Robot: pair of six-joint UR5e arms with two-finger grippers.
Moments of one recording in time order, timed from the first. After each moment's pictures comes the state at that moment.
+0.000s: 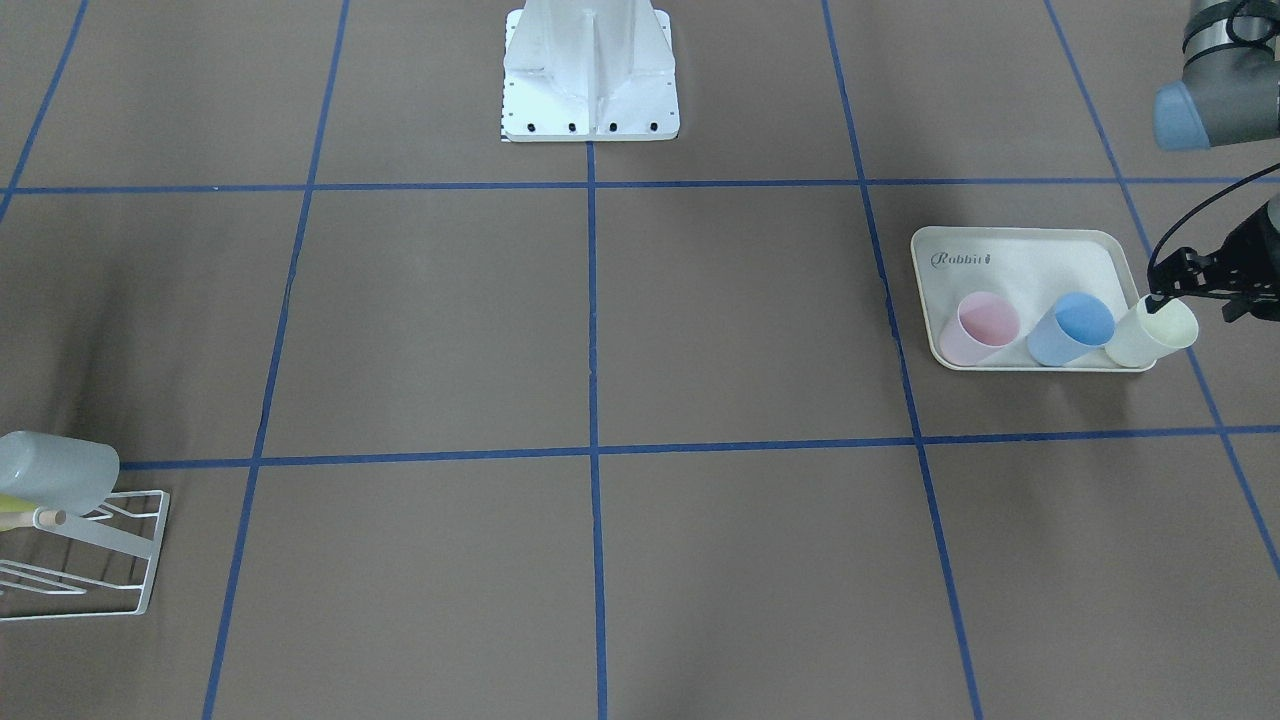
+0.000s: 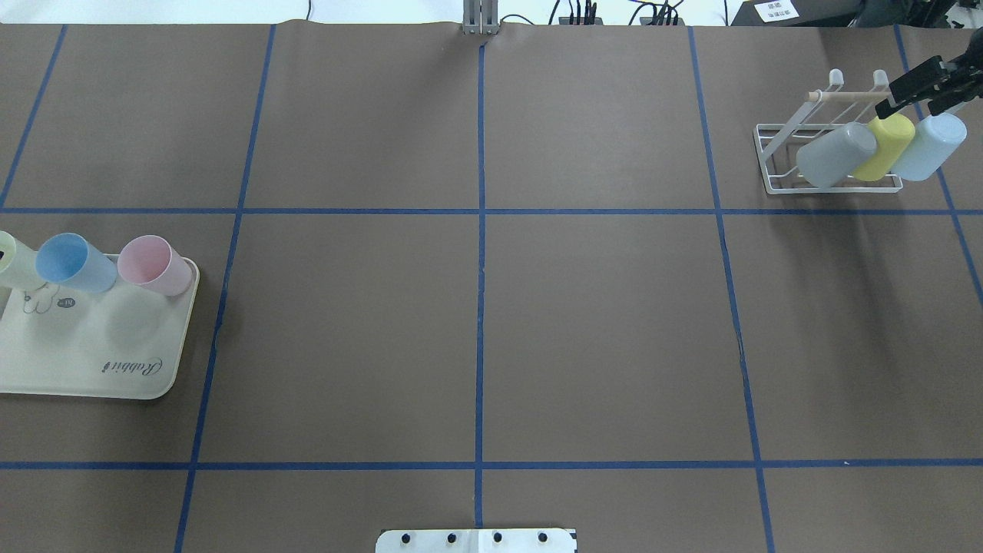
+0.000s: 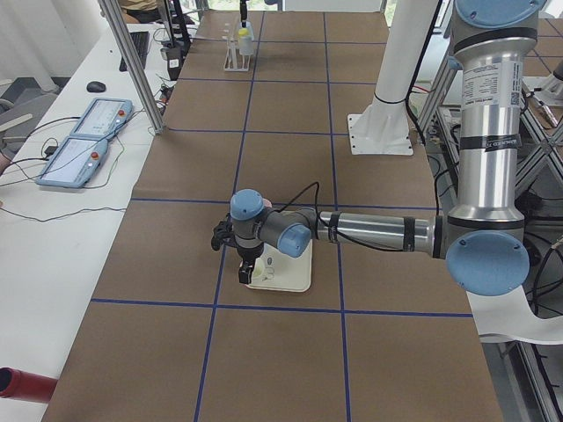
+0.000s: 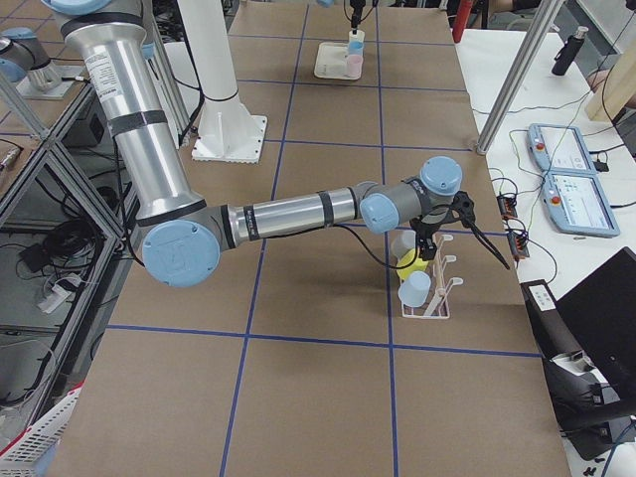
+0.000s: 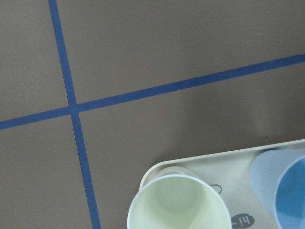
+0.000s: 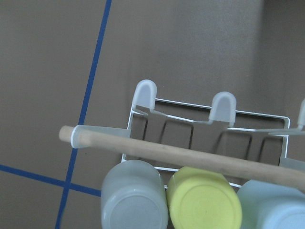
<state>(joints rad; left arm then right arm) -1.21 -1.52 -1.59 -1.95 -2.23 -0.30 1.35 -1.27 1.47 -1.33 2.44 0.30</state>
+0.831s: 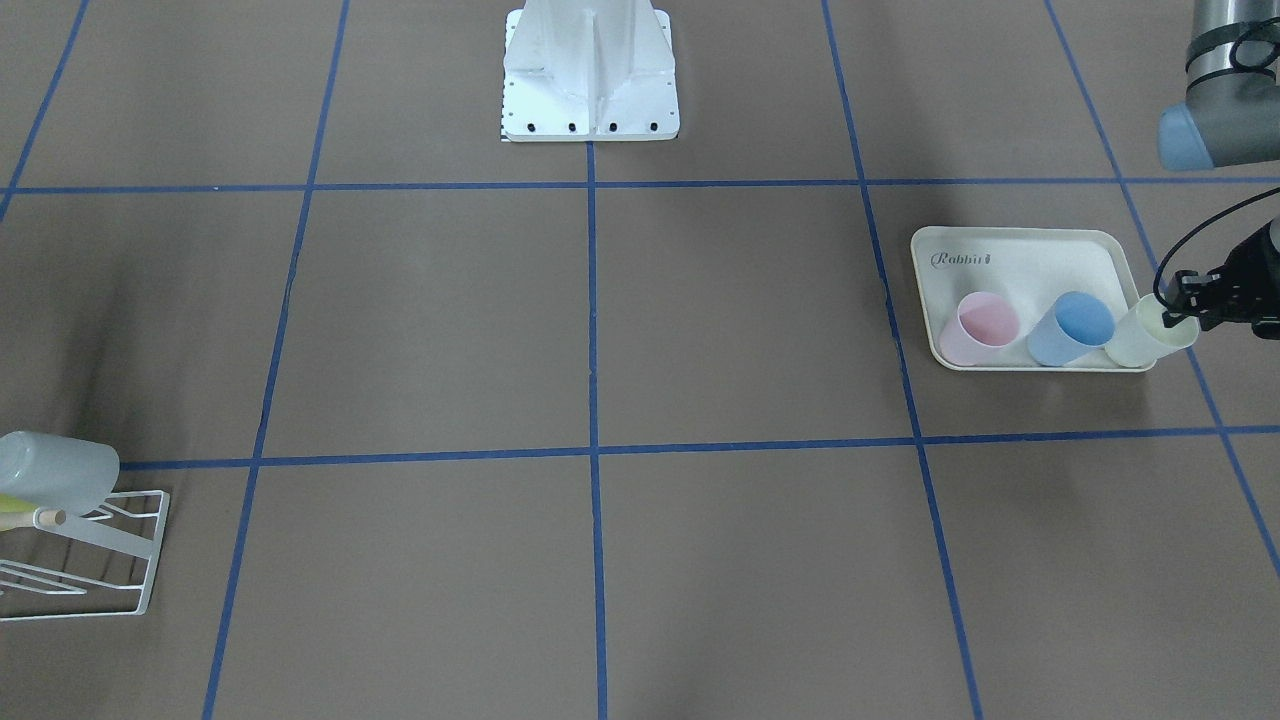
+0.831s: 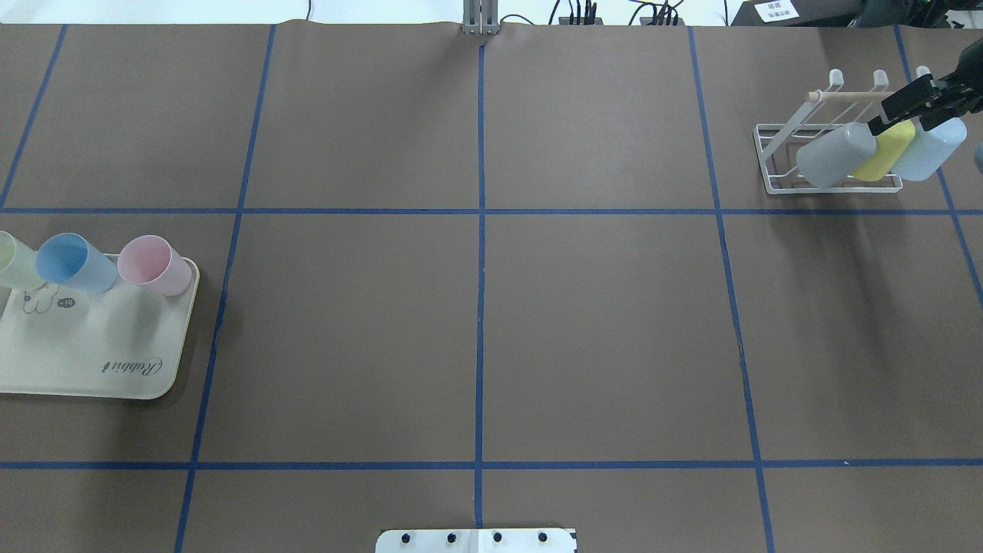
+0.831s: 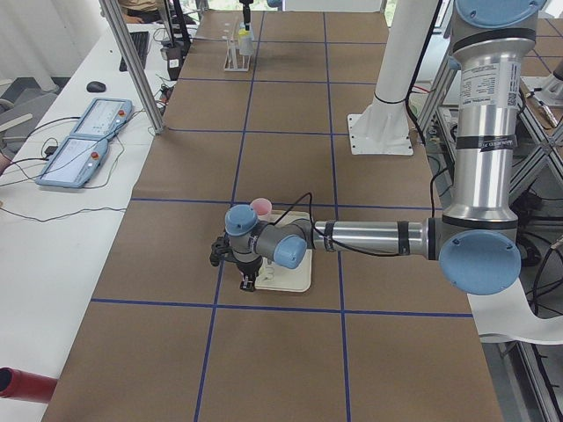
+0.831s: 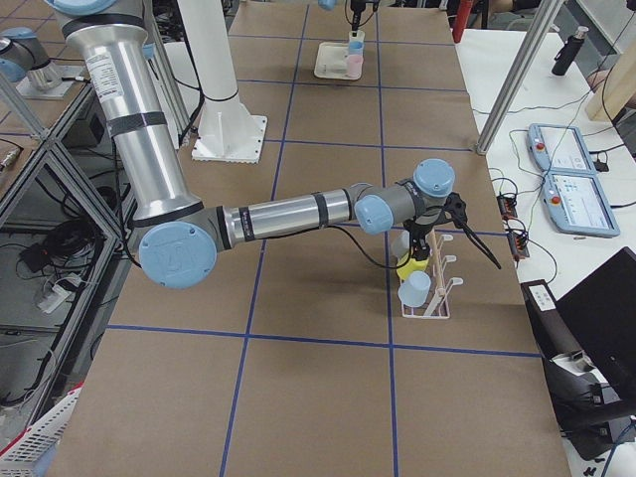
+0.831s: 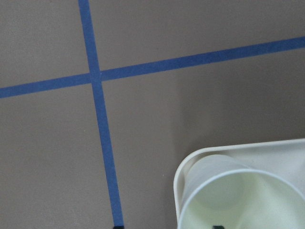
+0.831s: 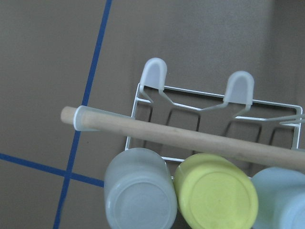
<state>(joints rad) -1.21 -1.55 -1.51 -1.95 -2.24 -0.31 1.32 -1.28 1.48 -1.33 2.44 0.30</state>
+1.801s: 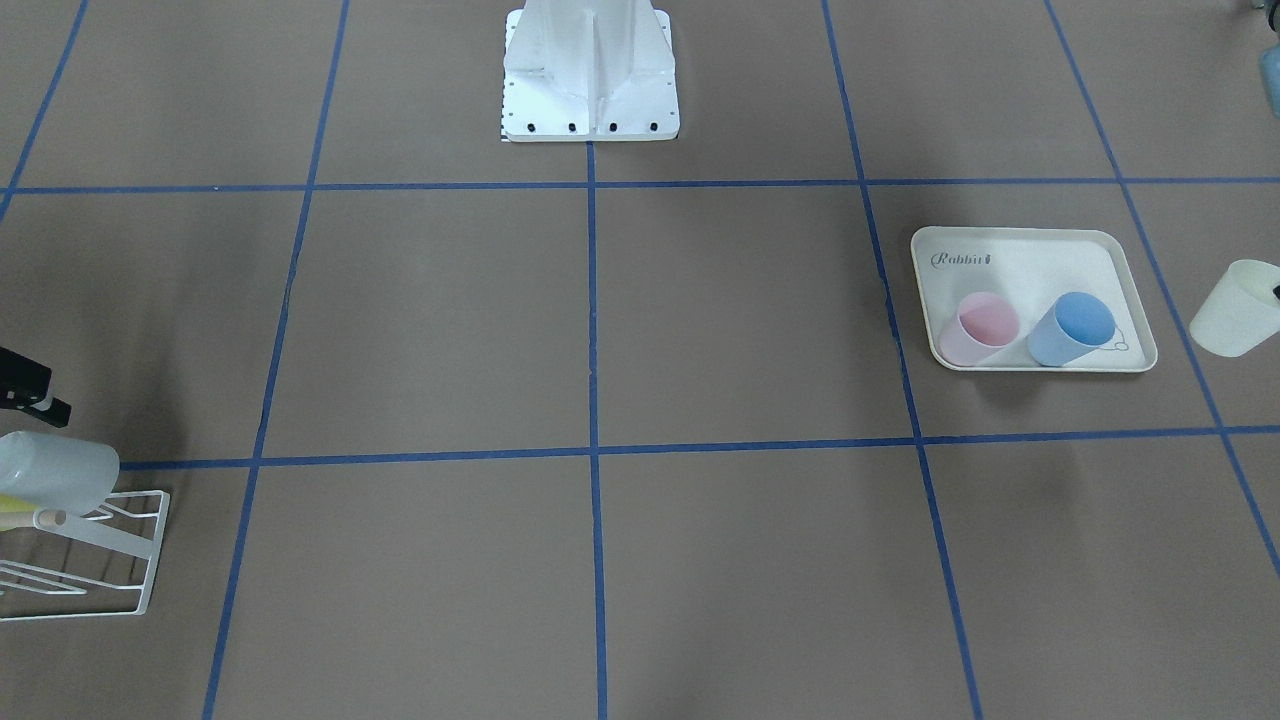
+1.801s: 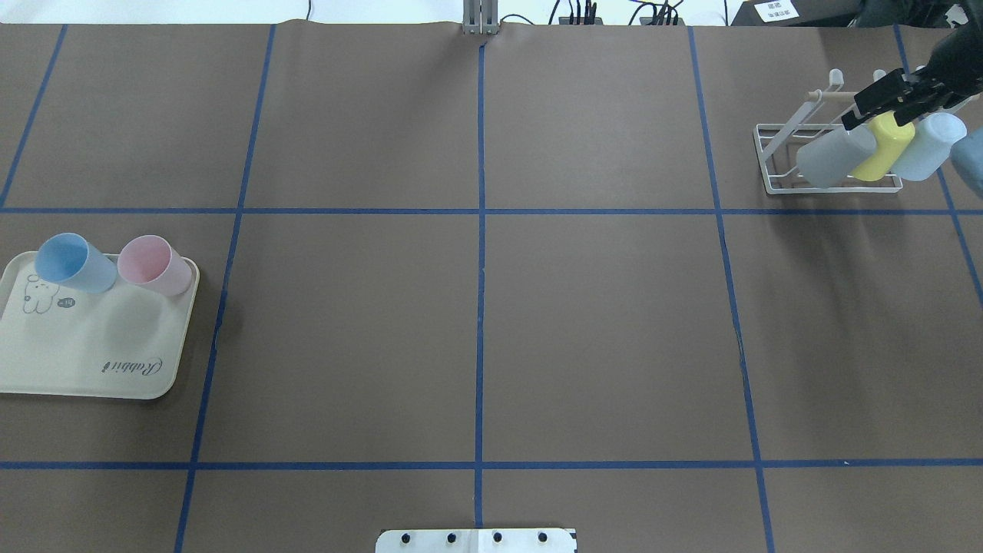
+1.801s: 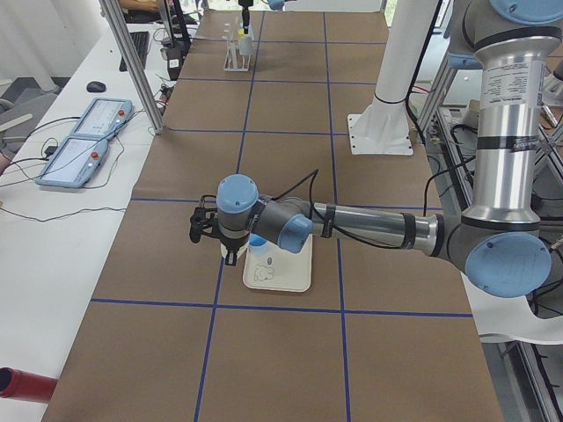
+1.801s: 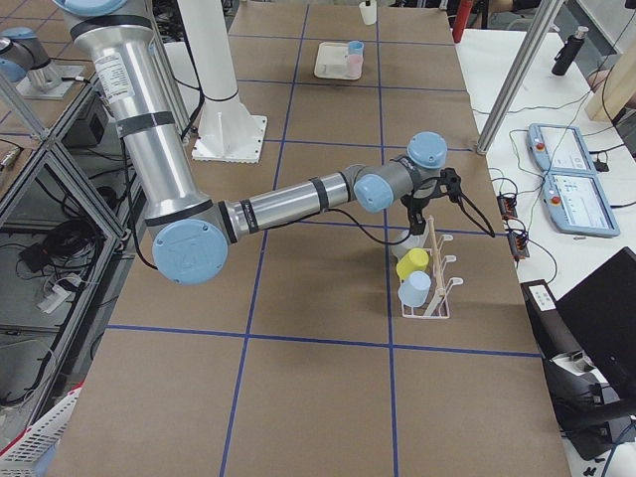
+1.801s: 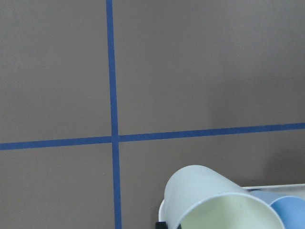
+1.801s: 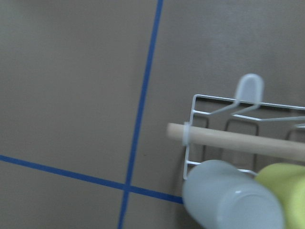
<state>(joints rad) -1.45 -1.54 -1.74 -1.90 -2.44 -0.47 1.23 -1.26 1.62 -1.30 2.40 0.55</state>
